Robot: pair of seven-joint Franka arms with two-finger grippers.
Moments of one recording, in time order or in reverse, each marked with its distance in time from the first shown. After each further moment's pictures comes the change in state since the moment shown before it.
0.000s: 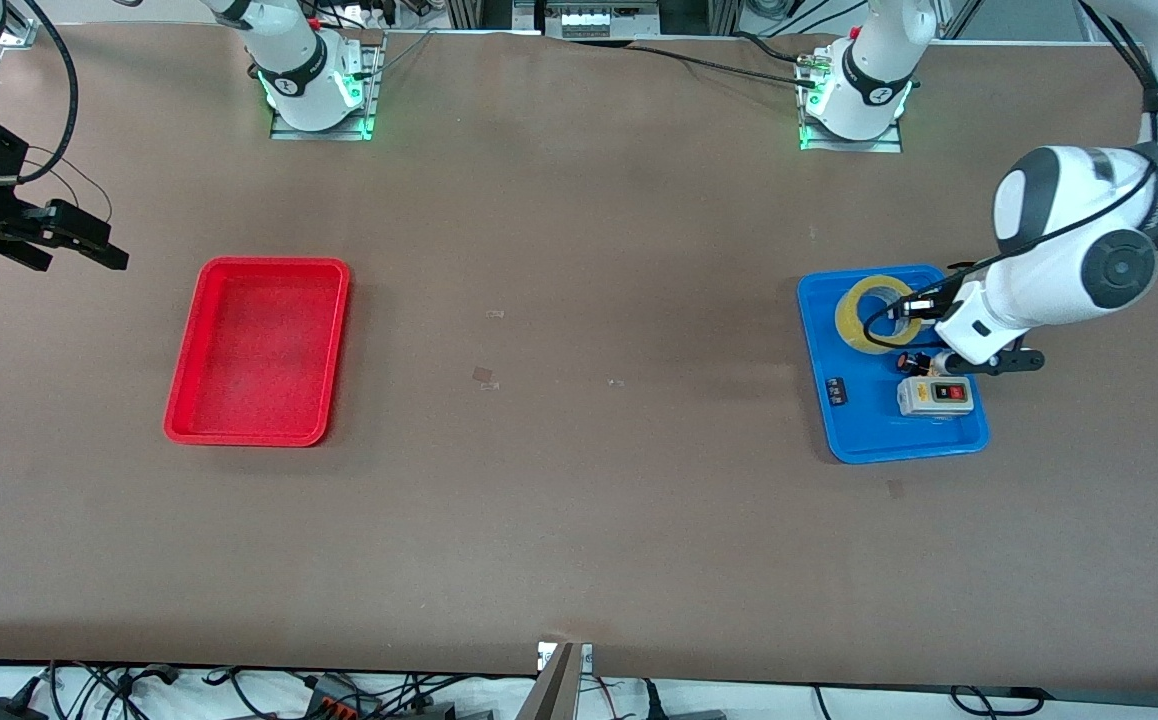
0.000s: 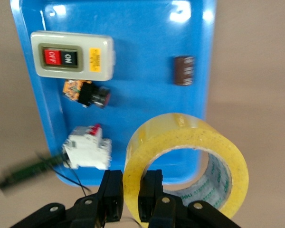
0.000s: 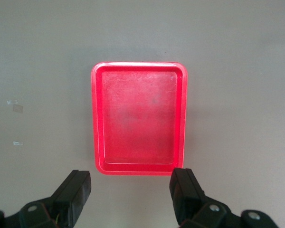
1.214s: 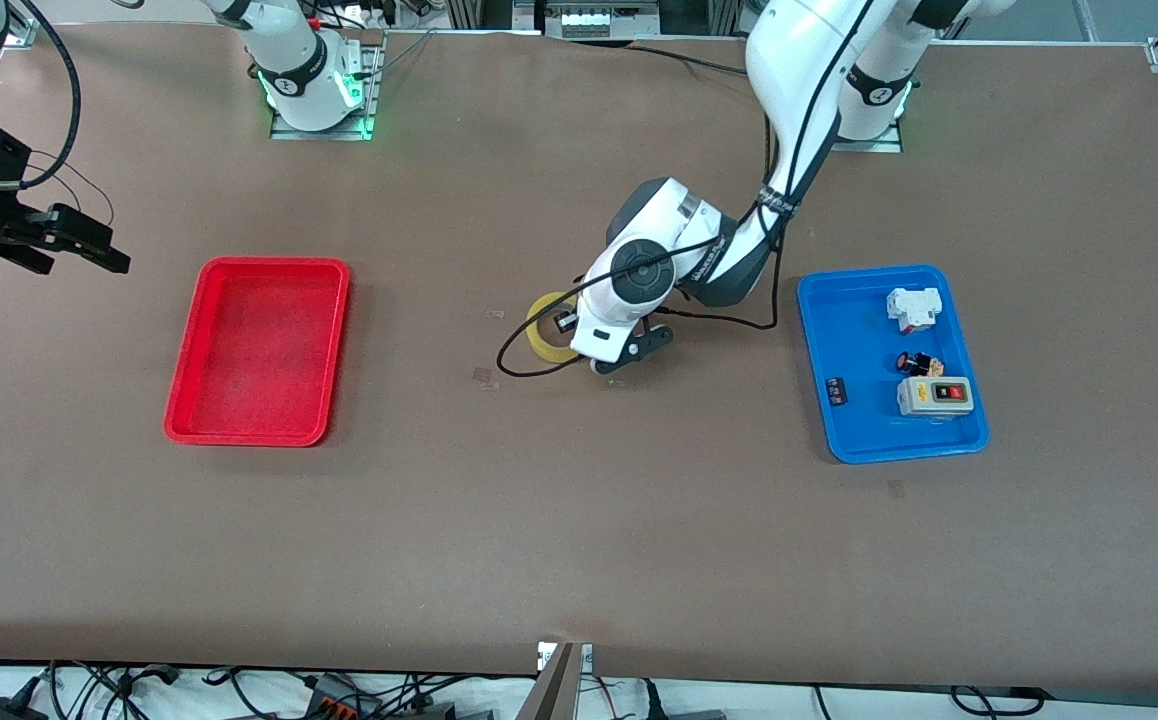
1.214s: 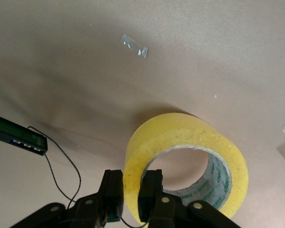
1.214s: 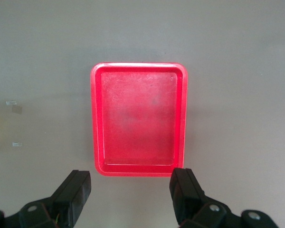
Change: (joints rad) left arm -0.666 0.544 -0.015 0.445 -0.231 0.305 -0.908; right arm 0.000 0.009 0.000 0.000 0.000 0.011 0.000
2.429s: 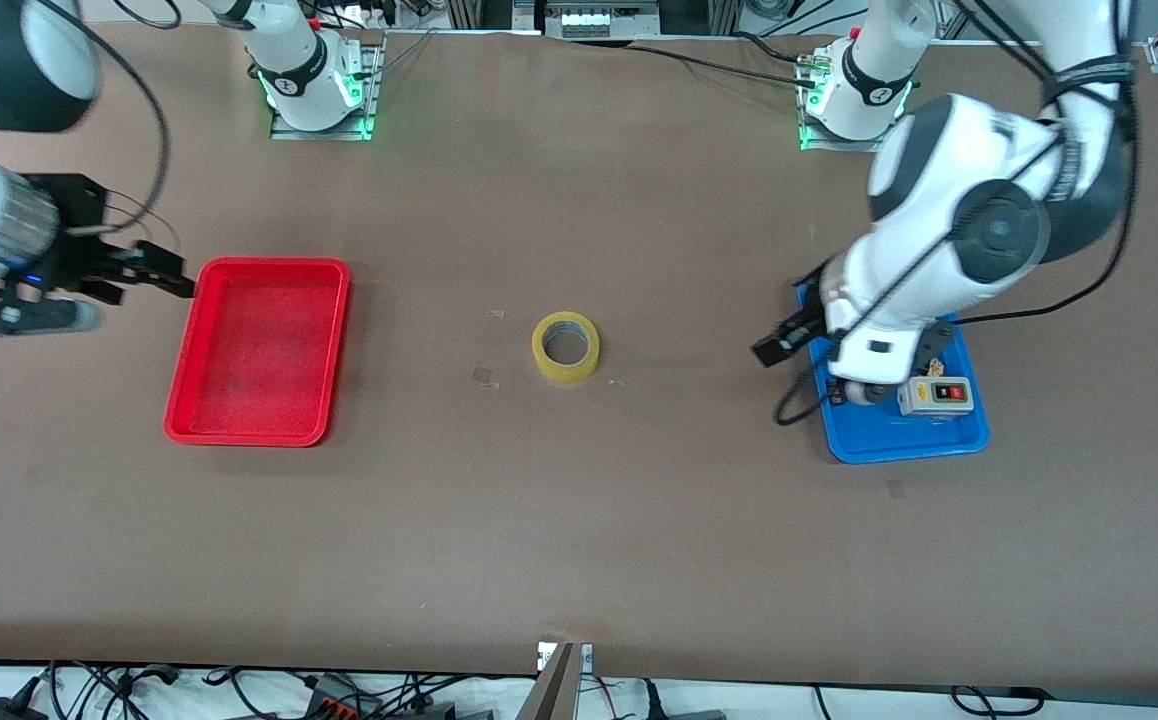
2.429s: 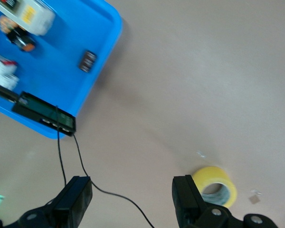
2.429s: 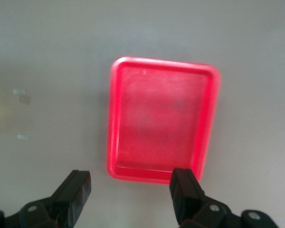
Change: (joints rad) left arm 0.233 -0.383 0.232 0.065 0.078 -0.514 0.147; right arm 0.120 0.121 0.006 -0.002 0.013 0.039 0.001
